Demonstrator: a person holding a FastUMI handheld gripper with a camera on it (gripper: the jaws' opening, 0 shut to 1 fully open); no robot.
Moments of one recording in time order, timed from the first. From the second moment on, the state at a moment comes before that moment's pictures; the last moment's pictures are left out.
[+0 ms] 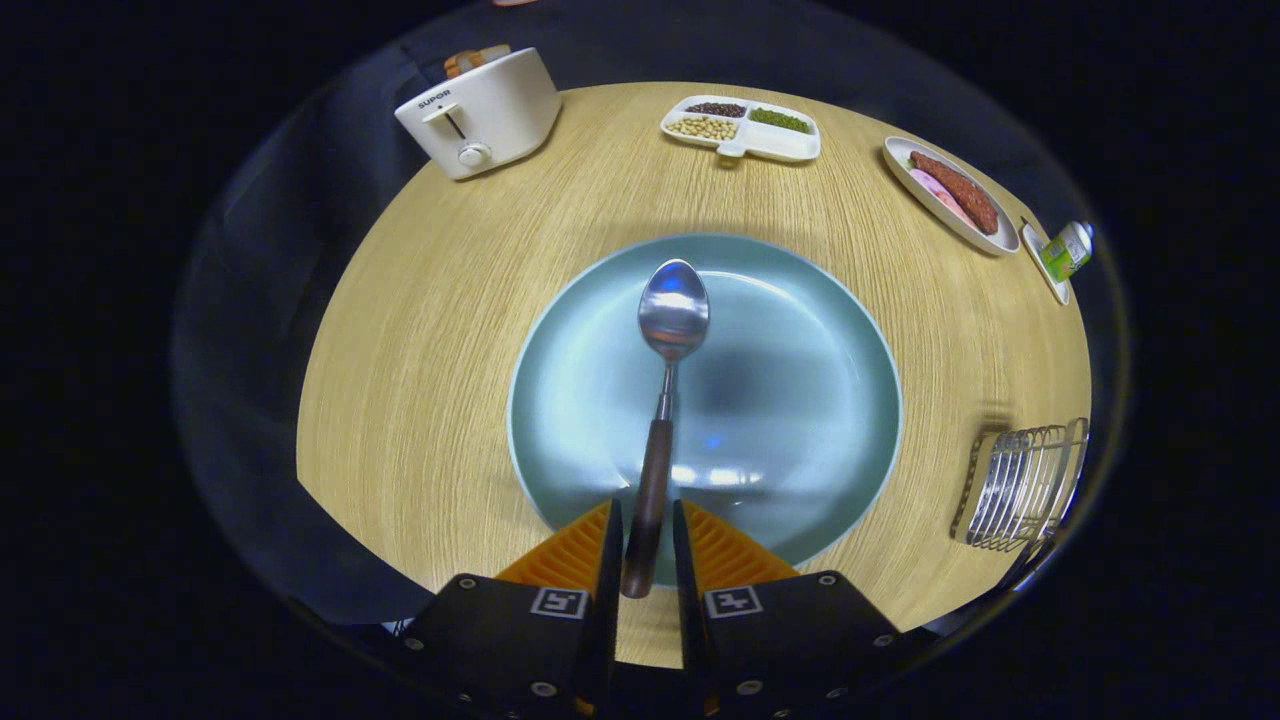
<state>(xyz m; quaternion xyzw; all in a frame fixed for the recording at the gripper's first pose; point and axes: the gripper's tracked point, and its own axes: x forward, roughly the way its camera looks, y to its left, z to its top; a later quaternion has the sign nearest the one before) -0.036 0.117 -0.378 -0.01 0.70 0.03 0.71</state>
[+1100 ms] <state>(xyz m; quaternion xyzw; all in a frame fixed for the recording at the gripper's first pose) -0.079 -0.056 -0.213 0.02 0.61 -0.05 0.79</state>
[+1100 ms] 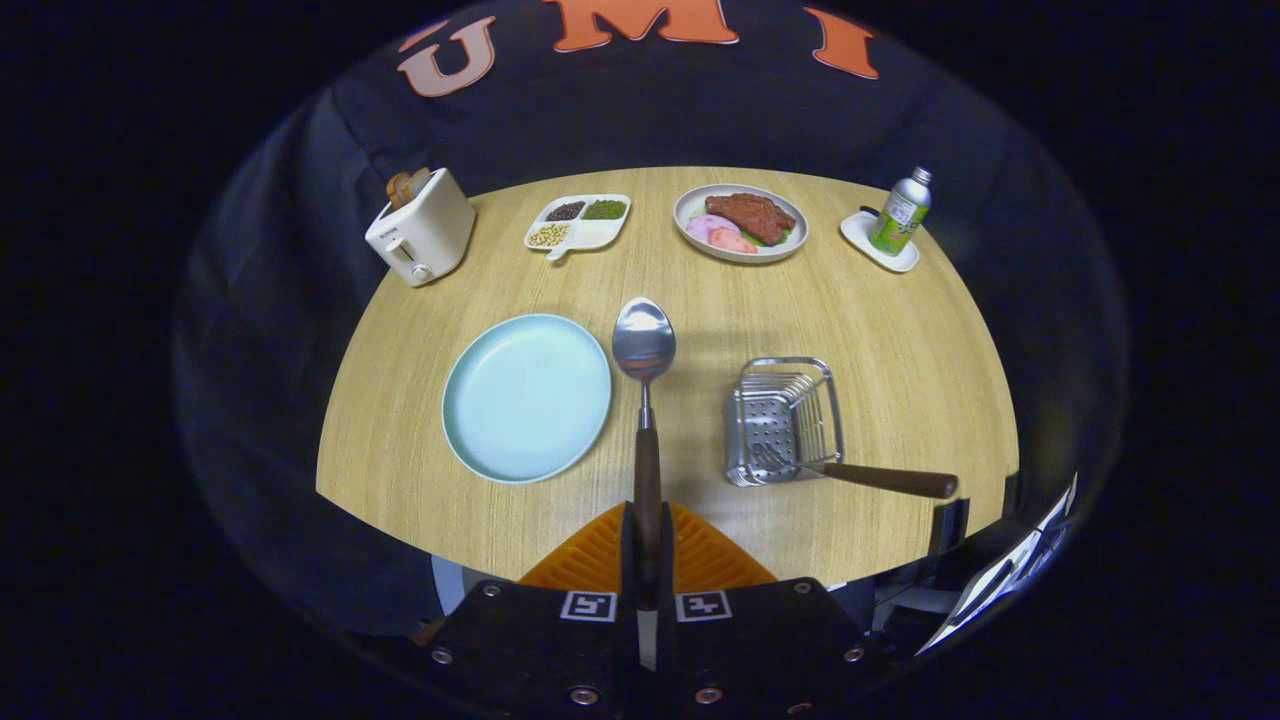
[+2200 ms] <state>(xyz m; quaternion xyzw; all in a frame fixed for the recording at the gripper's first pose) -0.091 -0.129 -0.205 0.05 0.61 -0.06 0.79</state>
